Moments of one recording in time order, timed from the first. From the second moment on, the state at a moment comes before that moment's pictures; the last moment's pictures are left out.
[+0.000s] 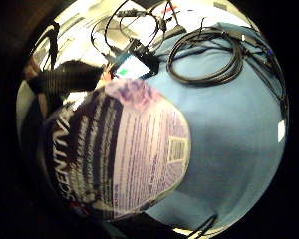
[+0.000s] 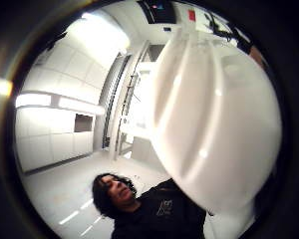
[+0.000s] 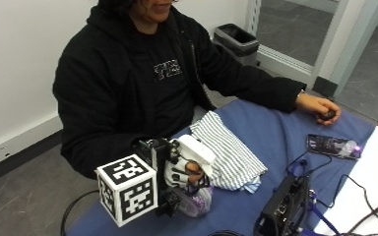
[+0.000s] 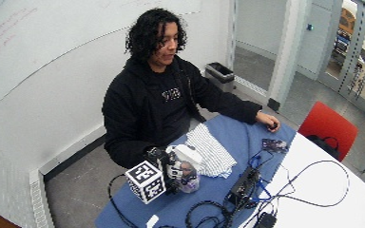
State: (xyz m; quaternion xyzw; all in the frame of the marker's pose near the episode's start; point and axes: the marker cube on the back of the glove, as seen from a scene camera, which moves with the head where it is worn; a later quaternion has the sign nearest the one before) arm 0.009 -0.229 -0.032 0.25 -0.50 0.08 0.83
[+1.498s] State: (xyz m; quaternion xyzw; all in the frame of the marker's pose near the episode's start) arm -0.043 -0.204 -0.092 0.04 -0.39 0.02 0.92
